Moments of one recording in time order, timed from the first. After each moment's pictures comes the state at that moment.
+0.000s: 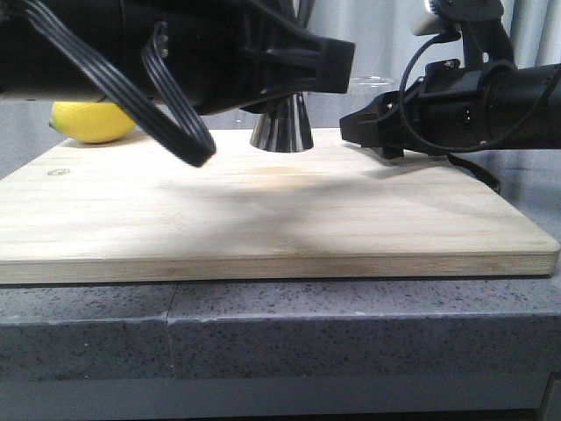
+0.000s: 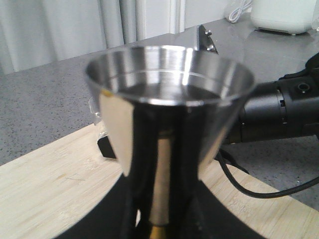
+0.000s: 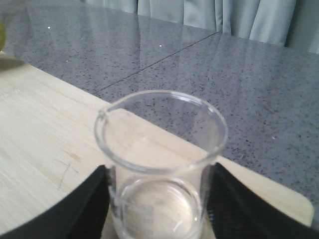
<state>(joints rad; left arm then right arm) -0.95 1.51 -0.69 -0.18 -0.60 0.10 0.22 1.81 -0.79 -0.52 -0.87 0.20</state>
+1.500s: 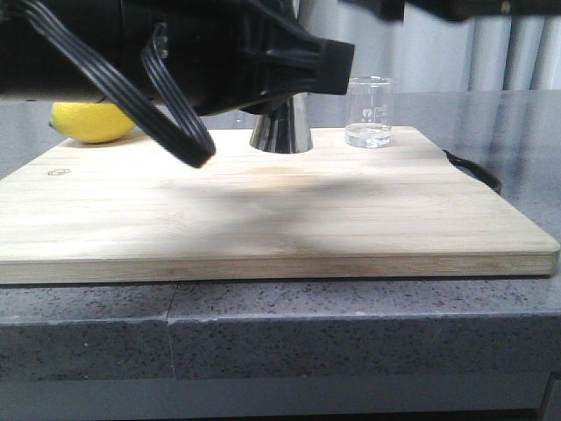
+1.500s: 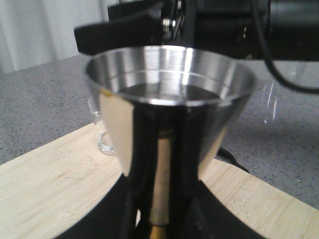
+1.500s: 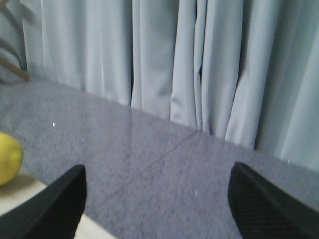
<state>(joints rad) -0.94 1.51 -0.69 -0.18 -0.60 0.10 0.22 1.58 -0.88 -0.52 -0.82 0.28</state>
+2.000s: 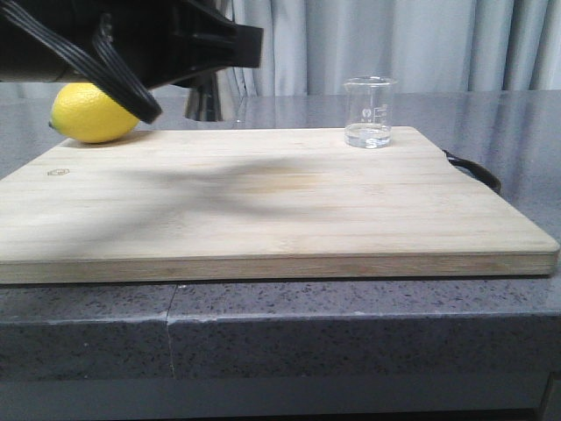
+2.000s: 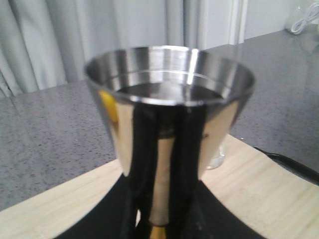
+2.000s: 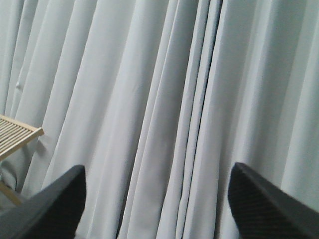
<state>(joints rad) -0.76 1.51 -0.69 -0.15 -0.64 0.10 0.22 1.21 -0.93 -0.52 -0.84 0.28</state>
